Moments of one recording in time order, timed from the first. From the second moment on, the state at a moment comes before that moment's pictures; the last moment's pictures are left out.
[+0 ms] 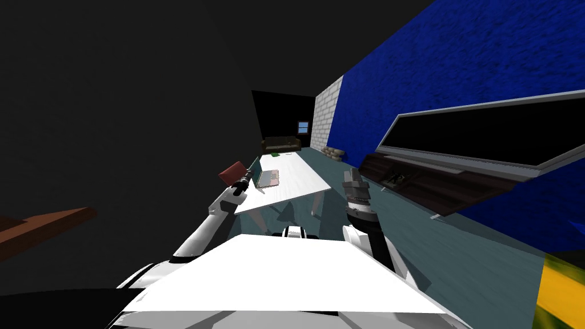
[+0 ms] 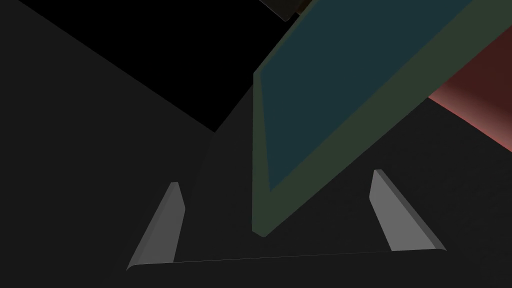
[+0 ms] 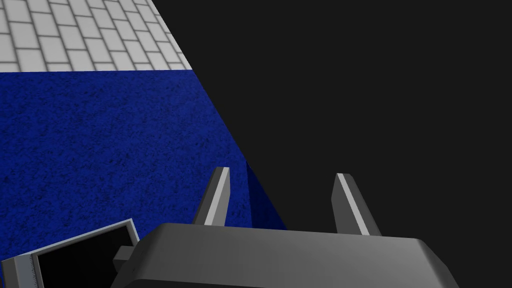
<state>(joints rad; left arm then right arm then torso) -0.06 0.56 0.07 -1.70 -0.33 0.35 0.03 0.49 -0.04 -0.04 -2.30 0.07 -0.48 -0.01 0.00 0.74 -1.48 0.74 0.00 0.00</state>
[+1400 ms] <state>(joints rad) -0.33 0.56 0.10 -1.29 -0.41 0.21 0.06 0.49 -0.04 -0.04 -2.30 0.07 -0.48 -0.01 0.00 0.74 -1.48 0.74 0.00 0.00</state>
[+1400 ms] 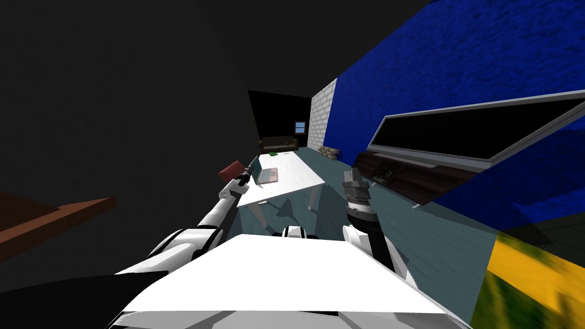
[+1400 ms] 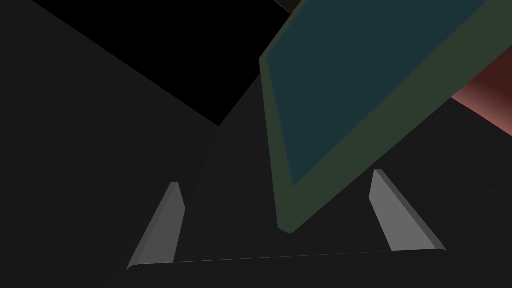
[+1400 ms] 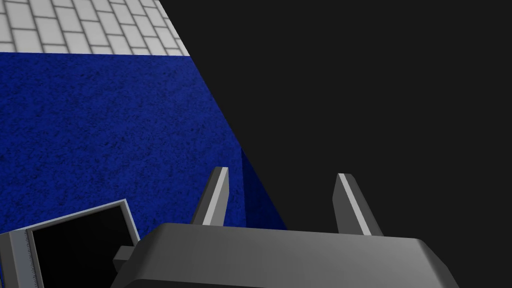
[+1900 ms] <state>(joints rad) -0.43 0.56 0.11 -1.14 -0.43 0.16 0.07 0.49 -0.04 -0.04 -2.30 0.07 -0.48 -0.01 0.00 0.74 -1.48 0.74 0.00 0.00</state>
